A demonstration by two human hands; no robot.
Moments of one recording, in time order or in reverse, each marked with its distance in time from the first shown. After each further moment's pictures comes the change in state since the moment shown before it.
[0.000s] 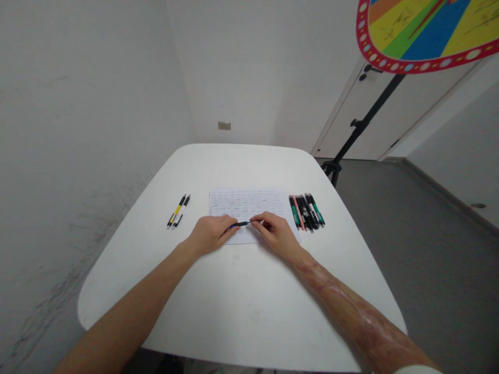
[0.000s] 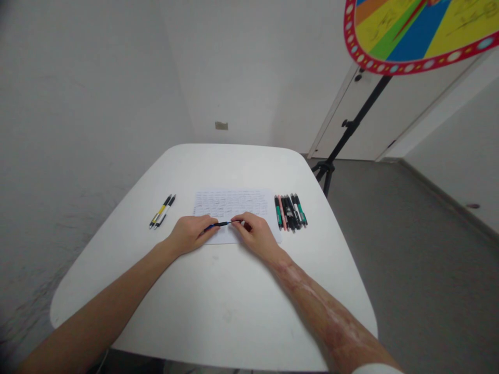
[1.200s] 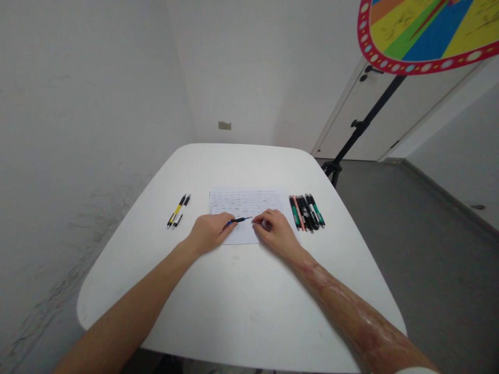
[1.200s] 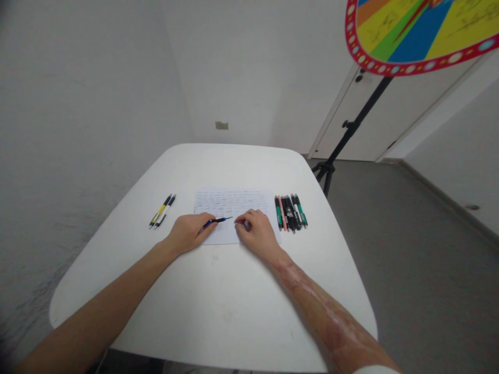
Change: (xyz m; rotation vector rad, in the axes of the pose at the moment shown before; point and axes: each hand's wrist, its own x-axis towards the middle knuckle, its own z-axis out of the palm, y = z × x) left_hand 0.001 -0.001 0.001 0.034 0.034 -0.099; right_hand 0.004 0.012 0.000 -0.237 0.035 -0.036
